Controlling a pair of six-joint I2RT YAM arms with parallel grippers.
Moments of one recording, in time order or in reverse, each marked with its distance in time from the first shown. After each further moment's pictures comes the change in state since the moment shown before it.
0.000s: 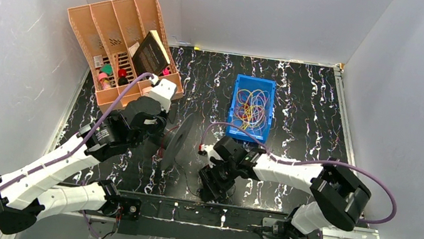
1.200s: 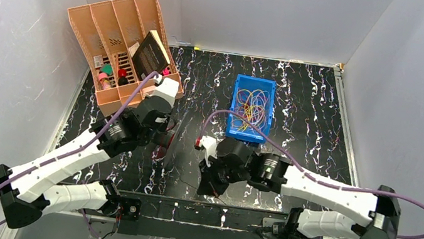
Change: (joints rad) left arm 0.000 0.062 0.000 -0.014 -0.108 -0.045; right arm 0.226 -0.296 0.163 -0.161 0.196 0.153
